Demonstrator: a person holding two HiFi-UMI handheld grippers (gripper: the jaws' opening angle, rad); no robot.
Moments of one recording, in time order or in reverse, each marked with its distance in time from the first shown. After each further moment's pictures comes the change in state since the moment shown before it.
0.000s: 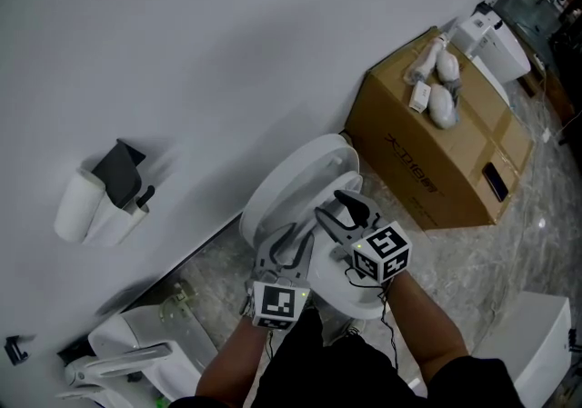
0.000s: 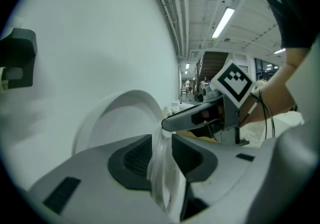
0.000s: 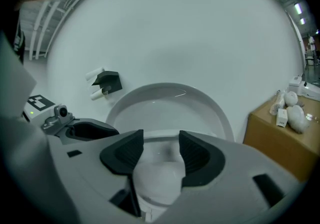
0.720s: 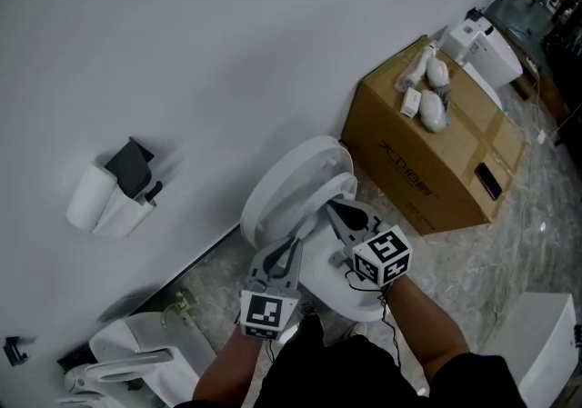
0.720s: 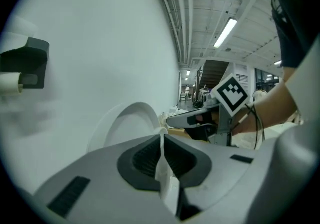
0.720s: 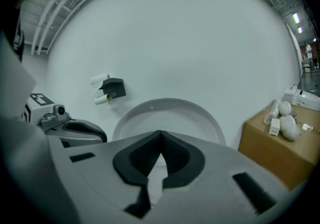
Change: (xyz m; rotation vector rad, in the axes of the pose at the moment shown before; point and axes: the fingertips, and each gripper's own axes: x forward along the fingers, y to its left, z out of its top) left arm -0.046 -0.008 0.025 -0.096 -0.066 -0.028; right arm -0.032 0.016 0.020 -0.041 -0.062 -0.039
